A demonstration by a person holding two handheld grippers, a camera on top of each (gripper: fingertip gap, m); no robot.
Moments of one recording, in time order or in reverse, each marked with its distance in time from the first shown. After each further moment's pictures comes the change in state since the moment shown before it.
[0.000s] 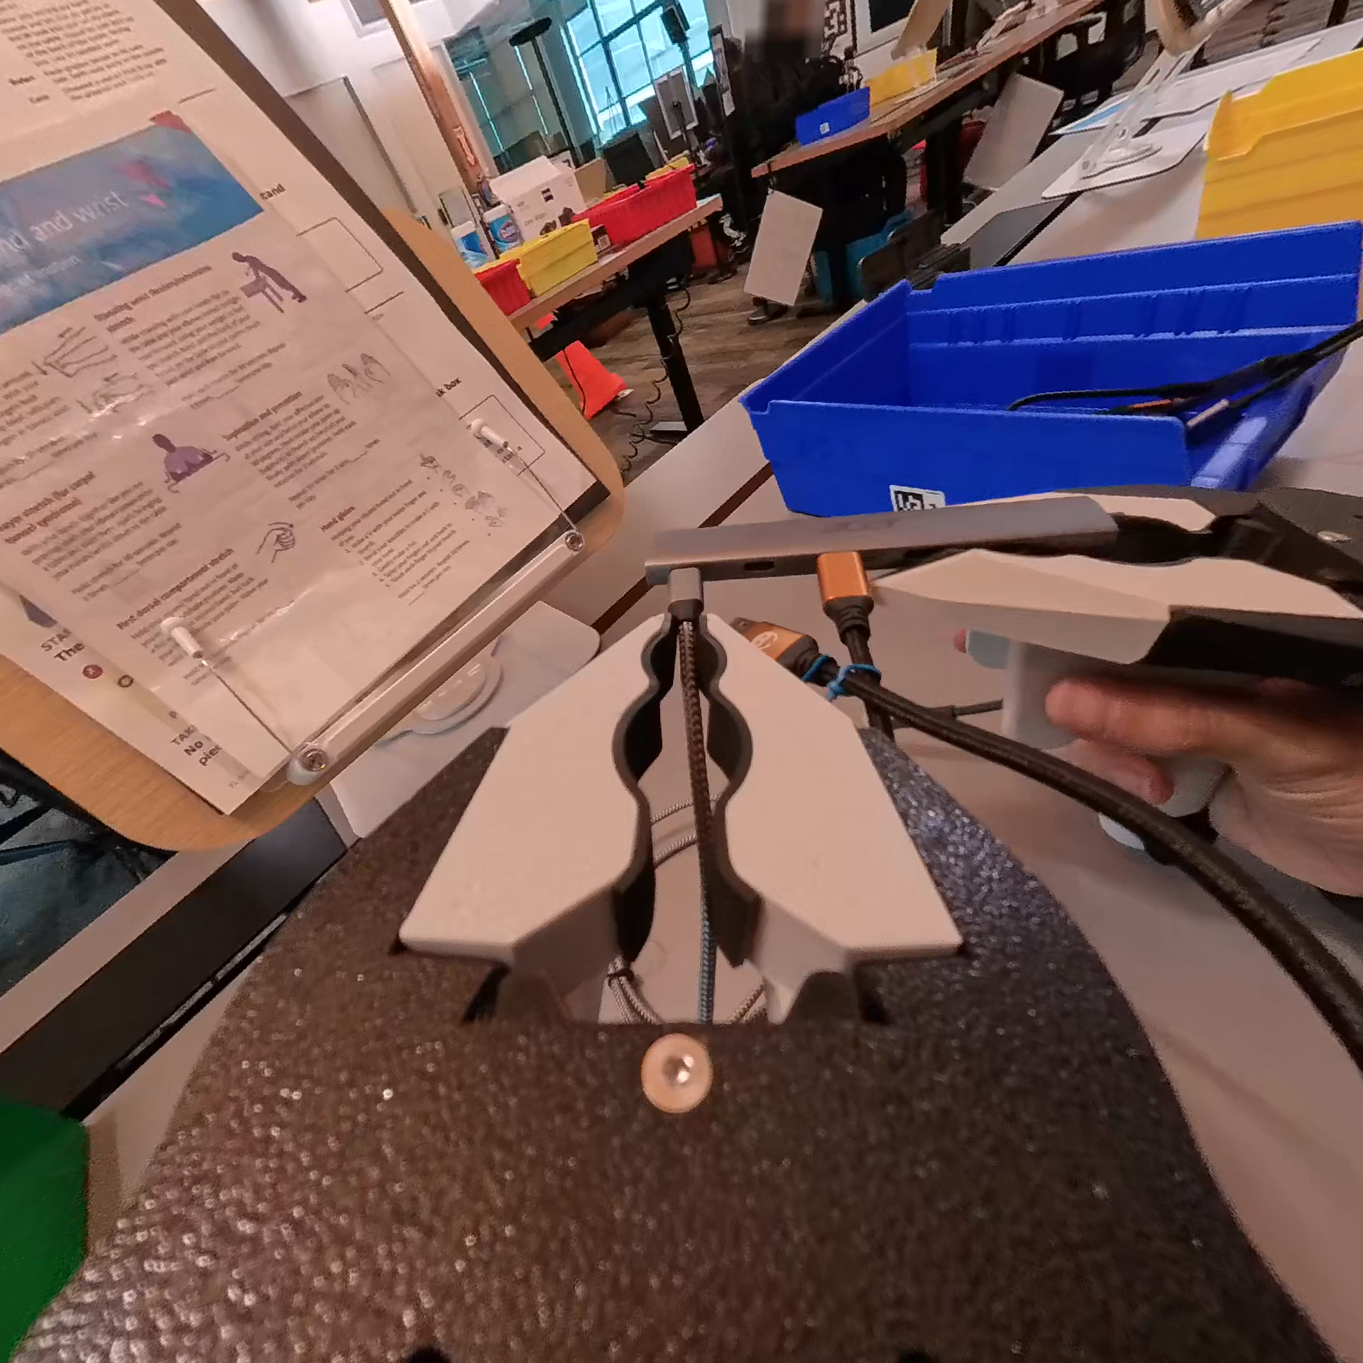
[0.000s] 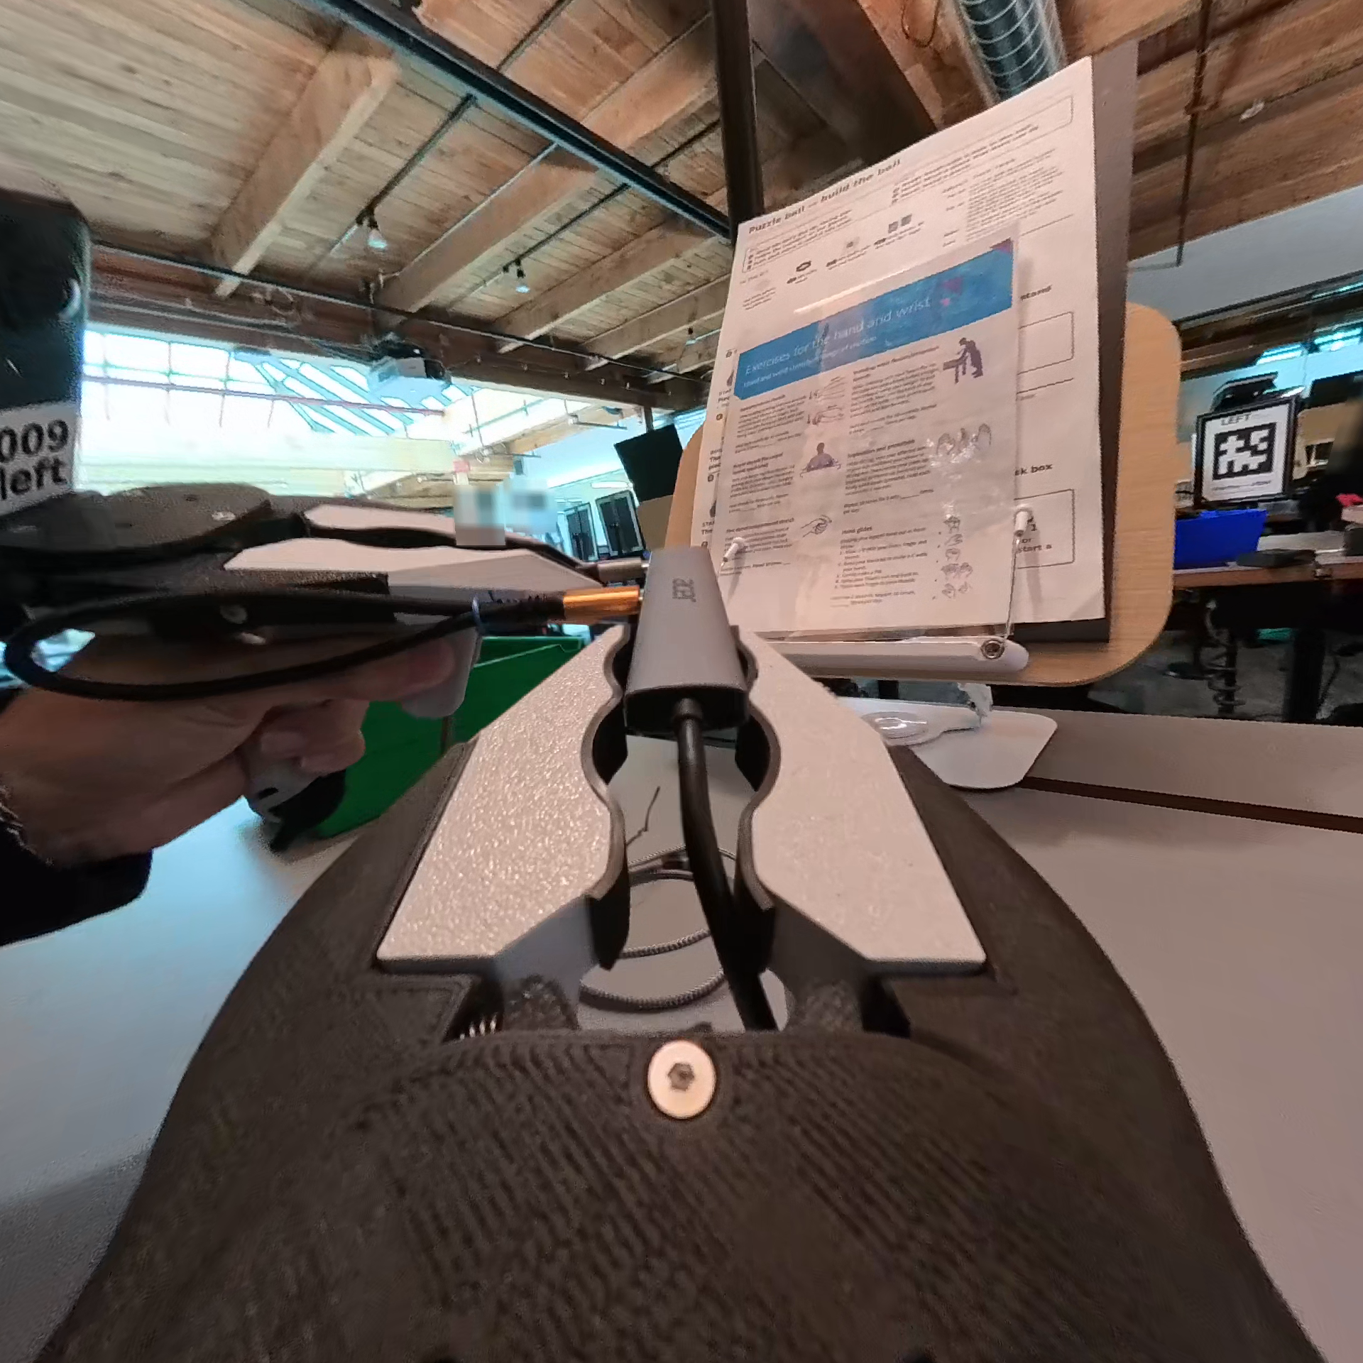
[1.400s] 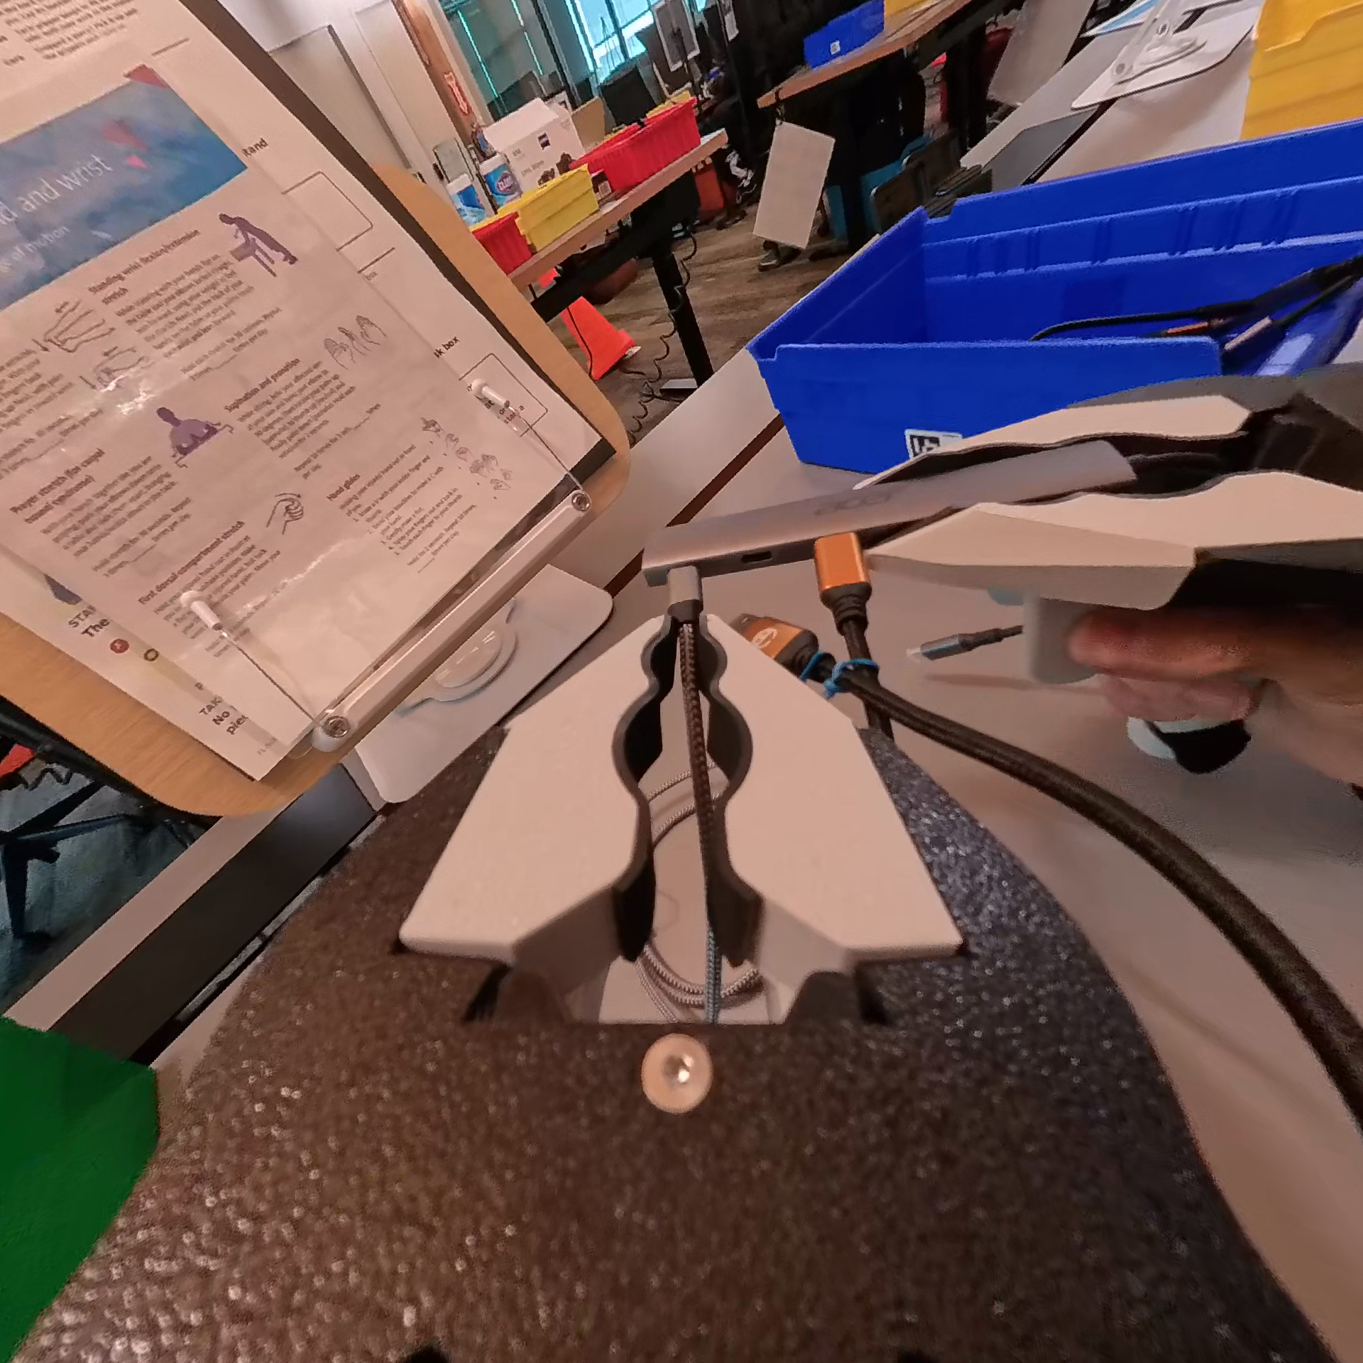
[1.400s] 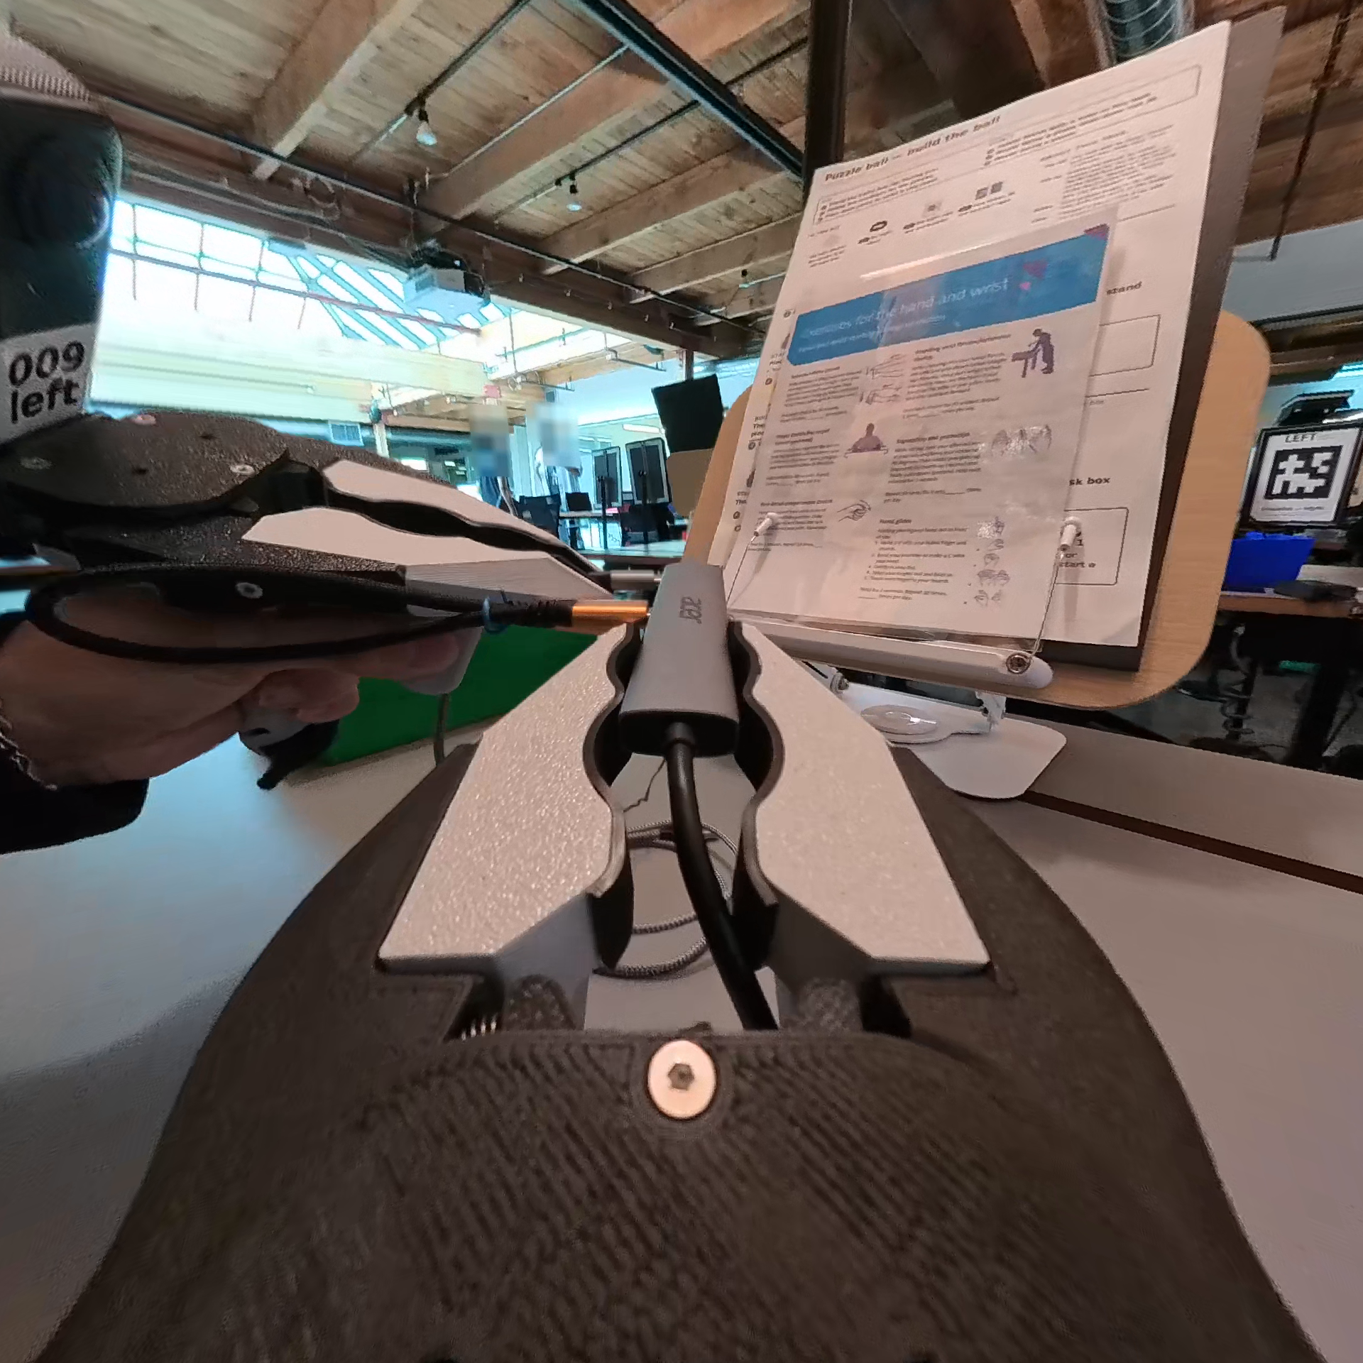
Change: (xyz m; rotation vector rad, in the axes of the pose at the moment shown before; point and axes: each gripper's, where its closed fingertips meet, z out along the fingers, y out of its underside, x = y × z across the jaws) left arm -0.001 0.014 -0.003 -0.060 -0.013 0.045; right arm -0.009 0.003 0.002 -0.077 -0.075 -0.094
